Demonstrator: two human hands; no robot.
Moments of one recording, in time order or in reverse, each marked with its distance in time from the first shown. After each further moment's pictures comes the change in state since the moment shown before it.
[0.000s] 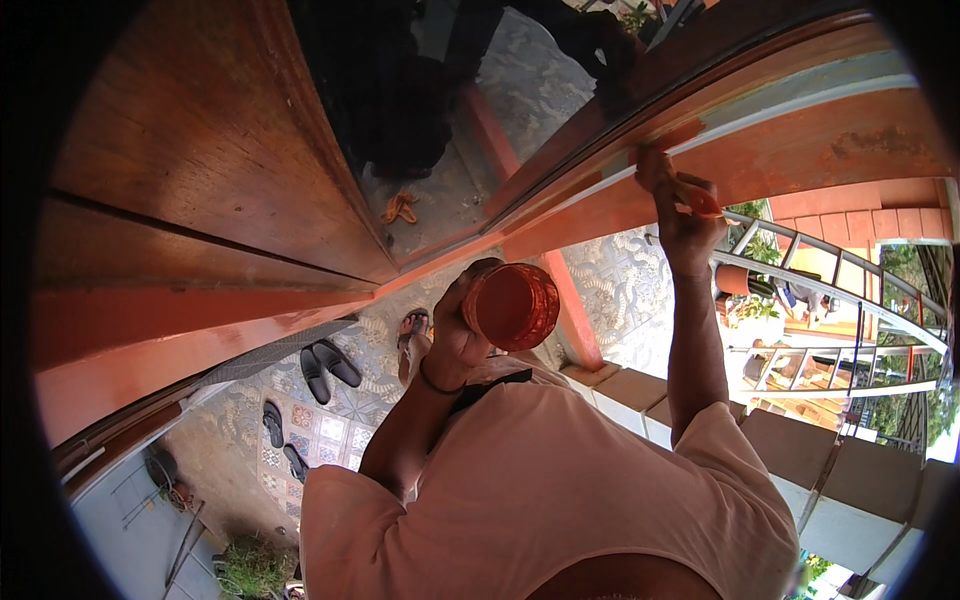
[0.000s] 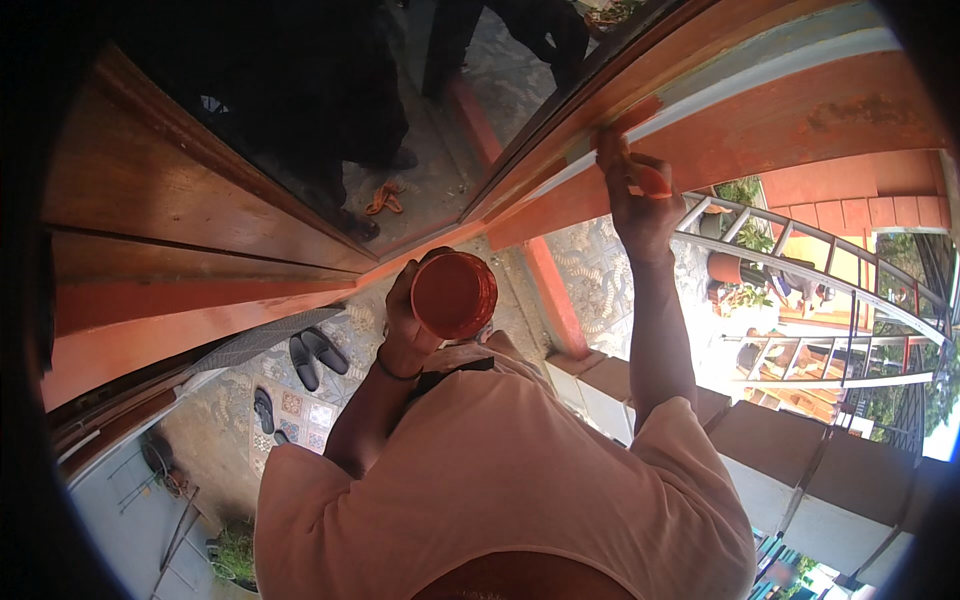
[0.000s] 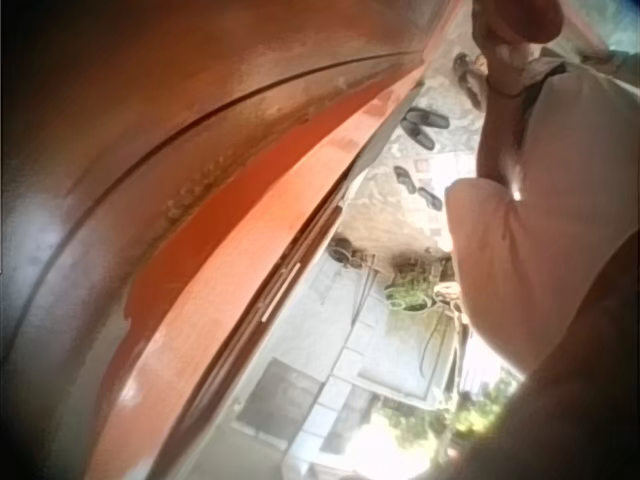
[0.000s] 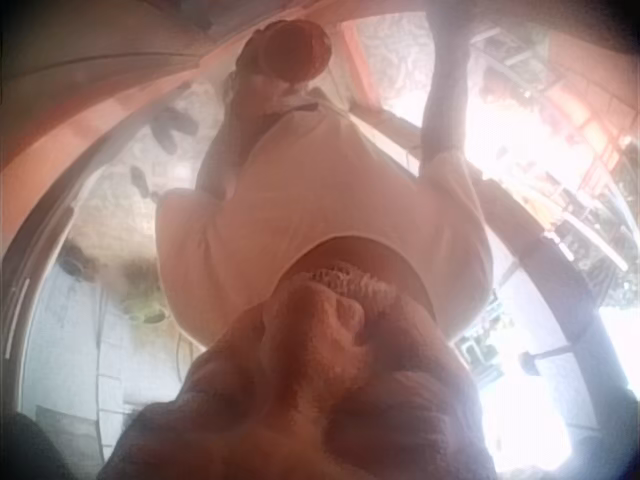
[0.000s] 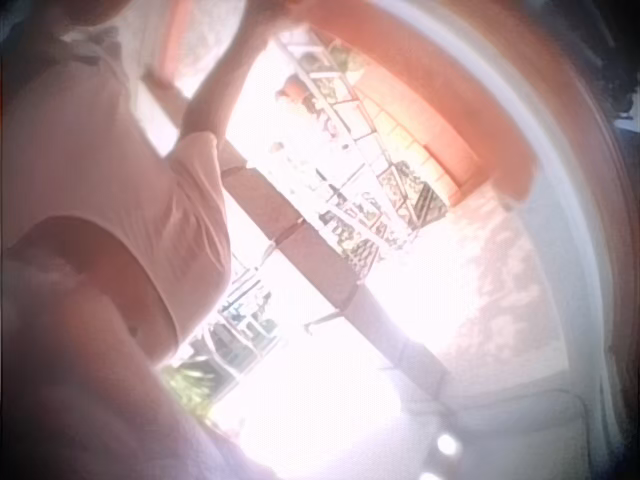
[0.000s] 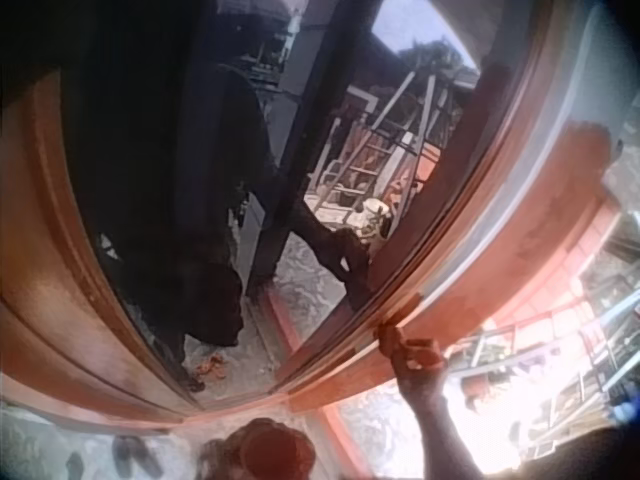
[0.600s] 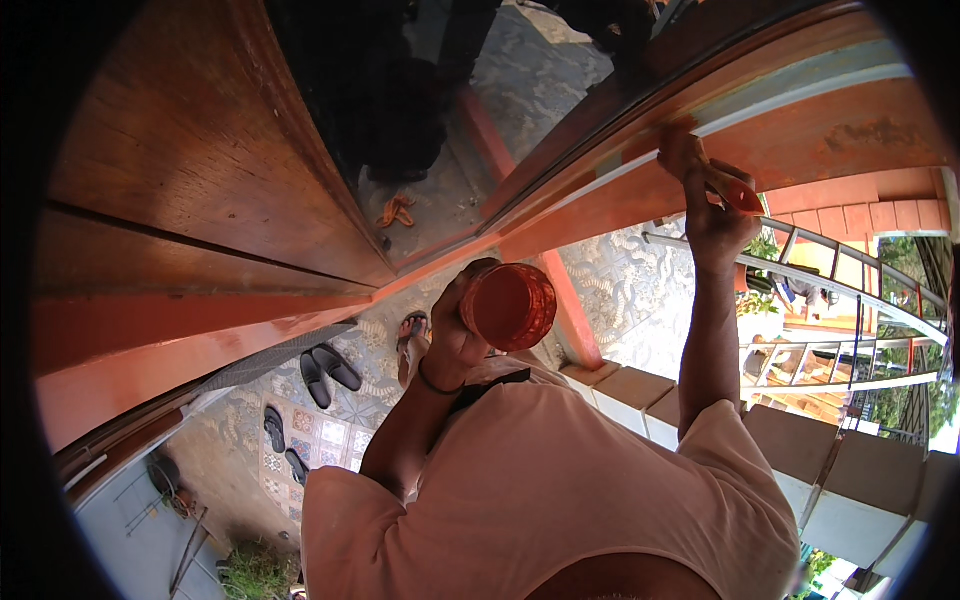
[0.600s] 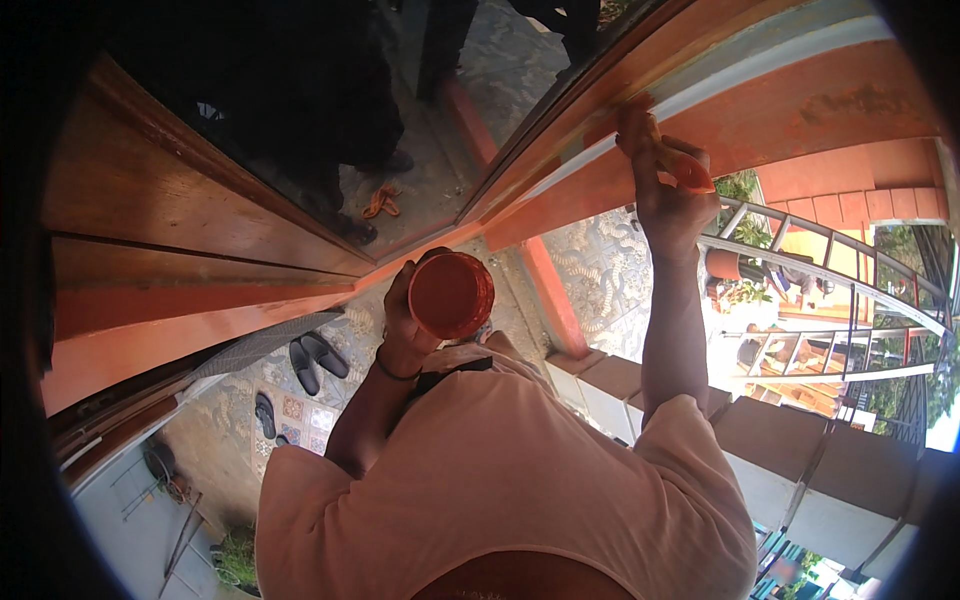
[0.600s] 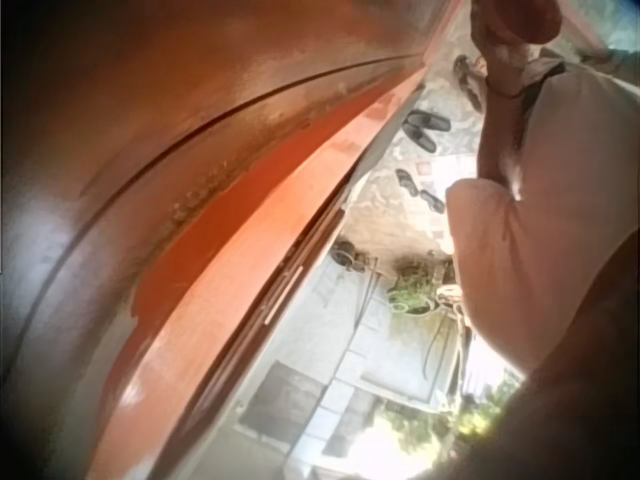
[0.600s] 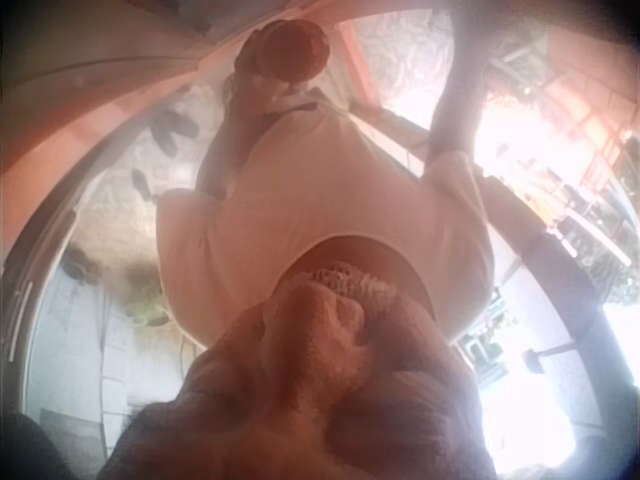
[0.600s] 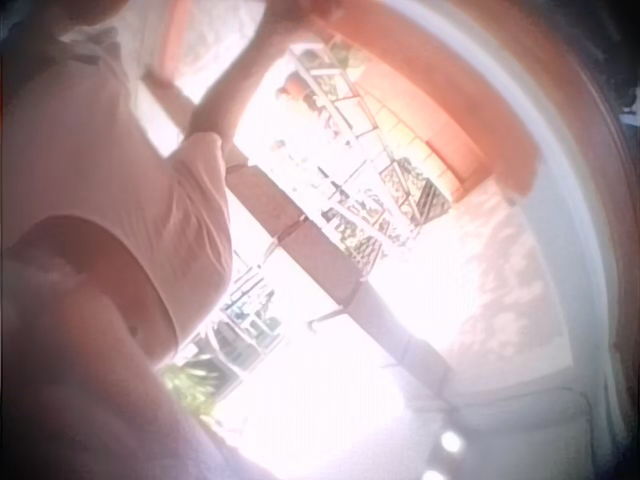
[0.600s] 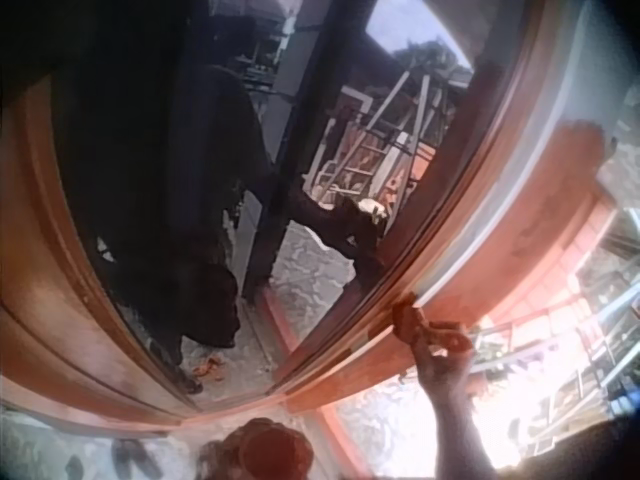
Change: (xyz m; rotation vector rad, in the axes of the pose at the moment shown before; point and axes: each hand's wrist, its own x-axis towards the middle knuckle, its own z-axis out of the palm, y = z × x) left_hand 0.001 0.001 0.003 0.051 0.027 -0.013; right_hand 0.034 -0.008 -0.029 -0.112 0.111 -0.136
